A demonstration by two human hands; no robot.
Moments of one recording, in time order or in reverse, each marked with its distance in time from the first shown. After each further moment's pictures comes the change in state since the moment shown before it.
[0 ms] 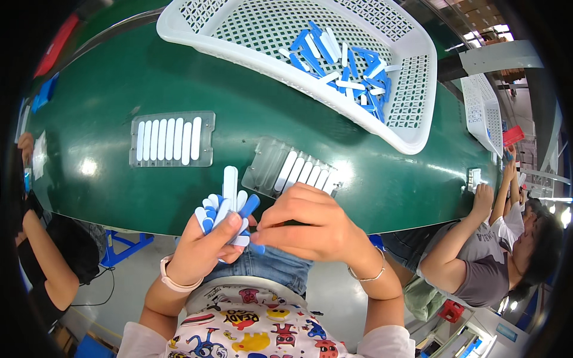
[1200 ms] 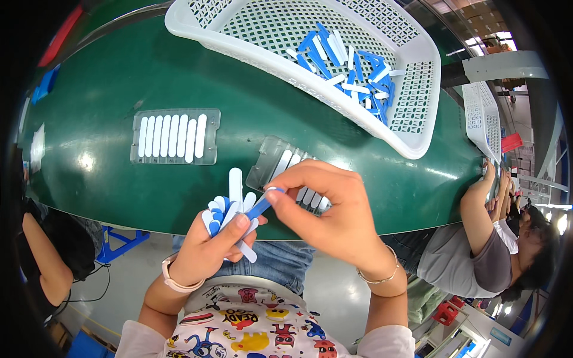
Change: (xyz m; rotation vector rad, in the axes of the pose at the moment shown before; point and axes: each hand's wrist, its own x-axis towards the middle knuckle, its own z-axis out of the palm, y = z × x) left_hand 0.000 -0.001 0.000 0.093 -0.013 0.026; right_hand 0.035 -0.024 -0.011 0.020 0.118 0.685
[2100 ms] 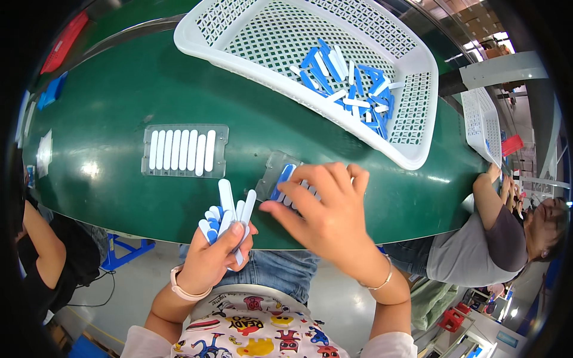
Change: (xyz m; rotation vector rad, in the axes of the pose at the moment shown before) left_hand -0.005 -0.004 -0.003 -0.215 0.081 0.037; right_hand 0.000 0.017 0.012 -0.752 0.178 -0.402
